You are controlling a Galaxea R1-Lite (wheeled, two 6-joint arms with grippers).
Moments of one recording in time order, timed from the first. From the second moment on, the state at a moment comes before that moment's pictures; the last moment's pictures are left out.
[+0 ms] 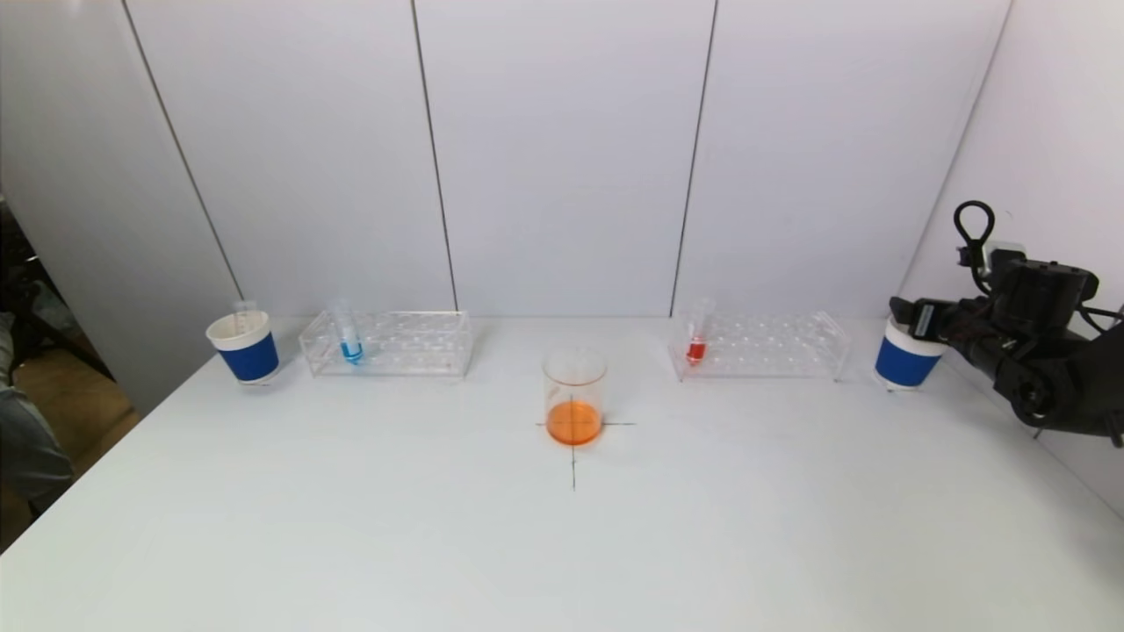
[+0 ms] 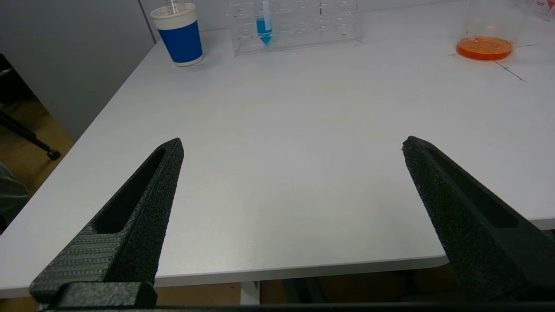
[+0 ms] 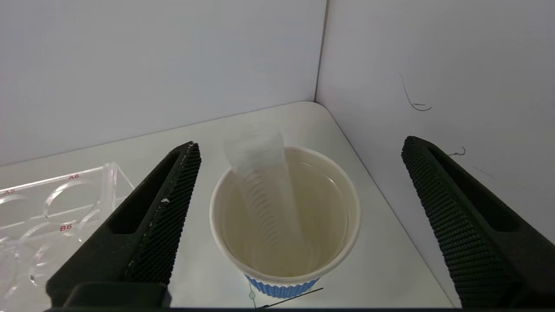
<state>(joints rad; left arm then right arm) 0.00 0.00 0.00 0.01 -0.03 0.08 -0.24 2.23 -1.09 -0.93 -0.09 0.01</state>
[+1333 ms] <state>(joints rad) 0.00 0.00 0.00 0.01 -0.03 0.08 0.17 1.11 -0.15 -0.93 -0.25 -0.03</state>
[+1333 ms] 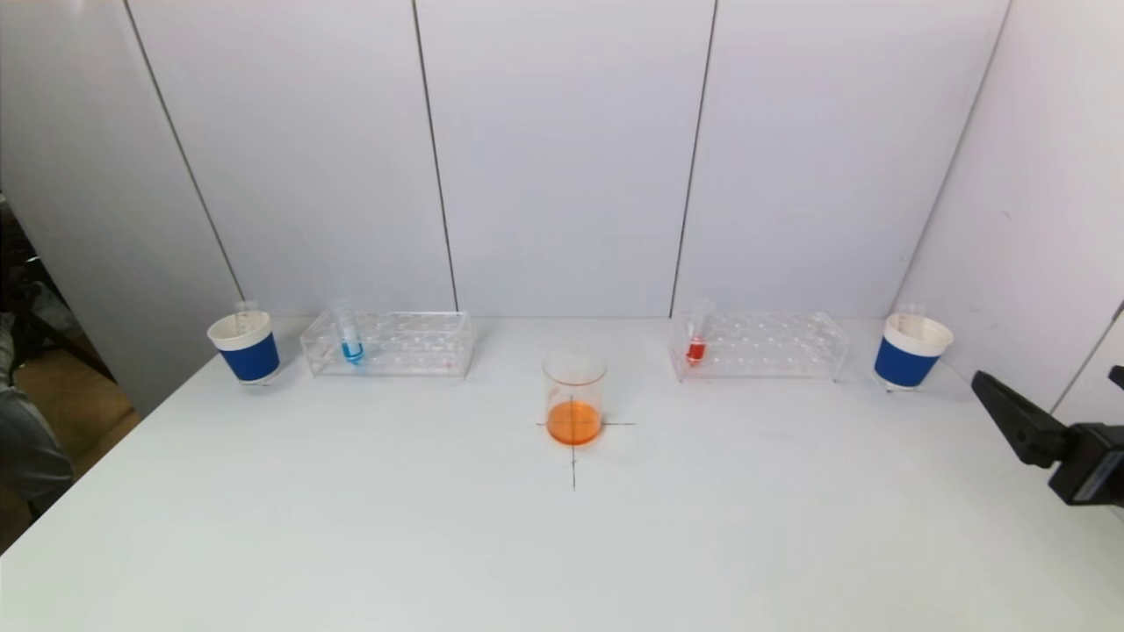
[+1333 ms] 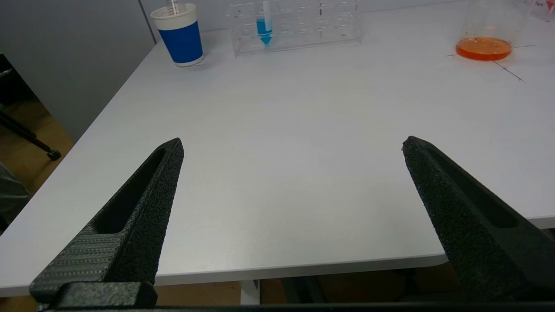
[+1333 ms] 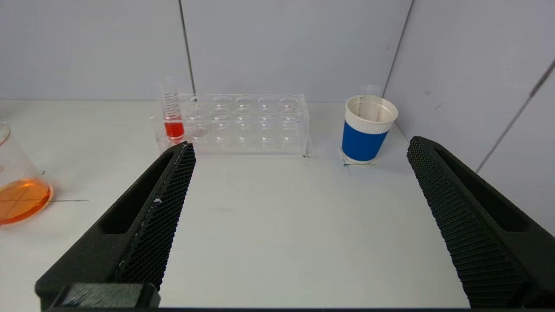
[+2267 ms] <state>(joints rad) 0.00 0.00 0.00 0.01 -0.03 0.08 0.01 0.15 -0.02 -0.24 -0.18 -0.04</state>
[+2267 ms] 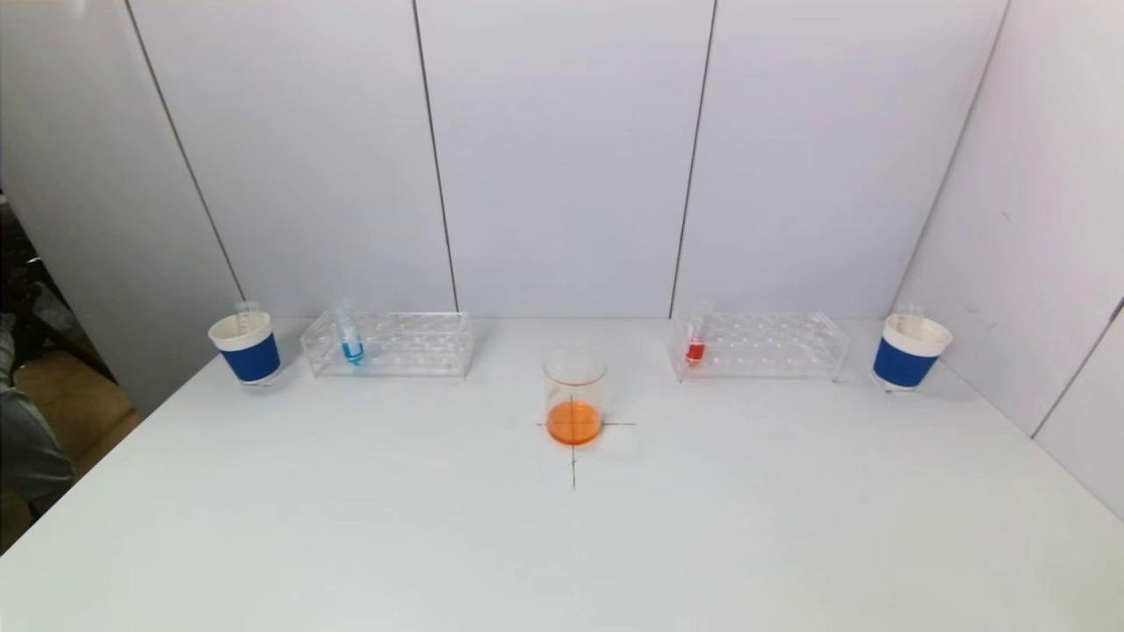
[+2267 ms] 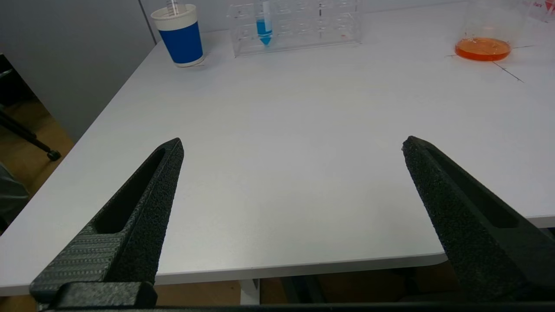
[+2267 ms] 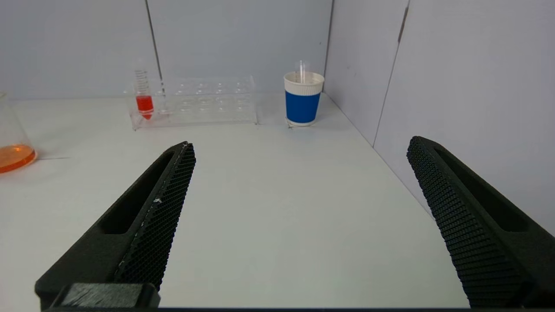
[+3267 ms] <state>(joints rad) 0.00 0.00 0.00 0.01 -0.03 0.08 0.00 0.00 0.00 -0.01 0.01 -0.10</state>
